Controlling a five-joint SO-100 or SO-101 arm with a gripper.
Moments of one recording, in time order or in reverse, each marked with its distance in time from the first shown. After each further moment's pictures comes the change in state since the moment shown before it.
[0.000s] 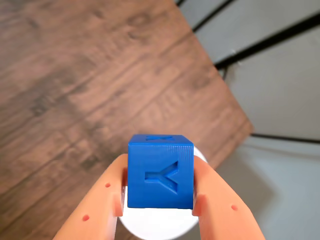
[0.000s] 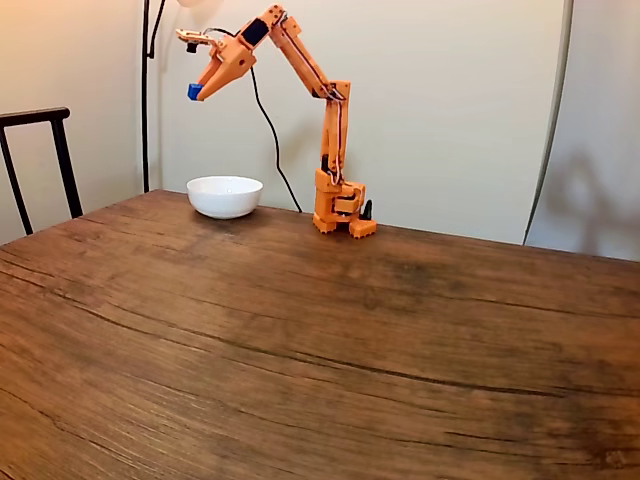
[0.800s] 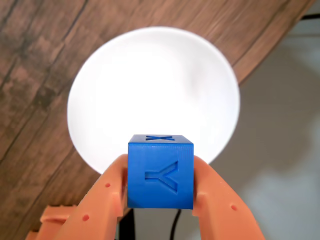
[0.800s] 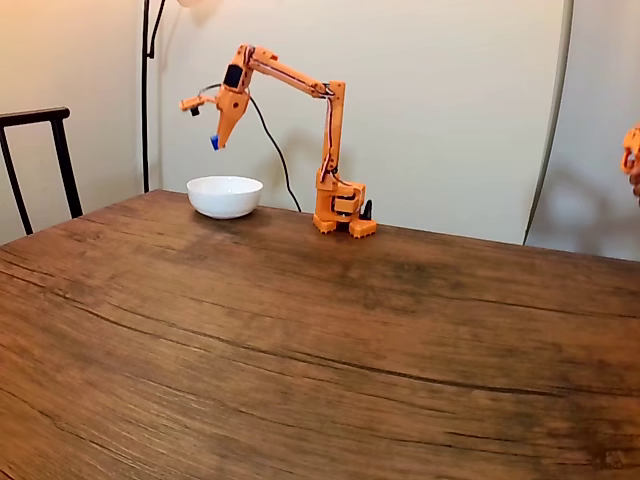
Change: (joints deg) arm 20.5 0.0 31.2 -6.3 2.6
